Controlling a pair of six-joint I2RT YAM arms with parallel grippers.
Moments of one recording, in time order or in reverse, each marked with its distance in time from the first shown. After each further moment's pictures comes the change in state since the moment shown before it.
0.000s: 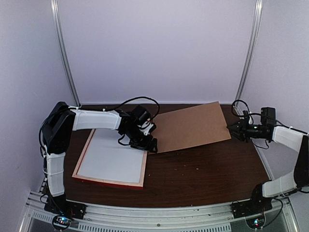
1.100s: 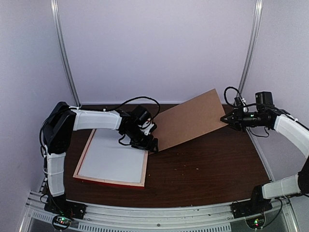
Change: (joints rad) left arm 0.000 0.005 0.004 0.006 0.004 -0.001; right arm 0.184 -0.058 0.221 -0.256 0.043 -0.072
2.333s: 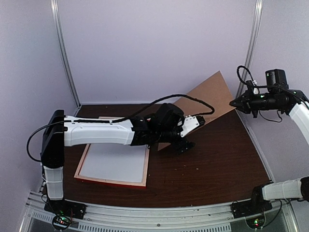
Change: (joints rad) left arm -0.357 -0.078 0.121 0.370 -0.385 0.651; right arm 0.081 -0.069 0.388 -0.396 0.274 0.170
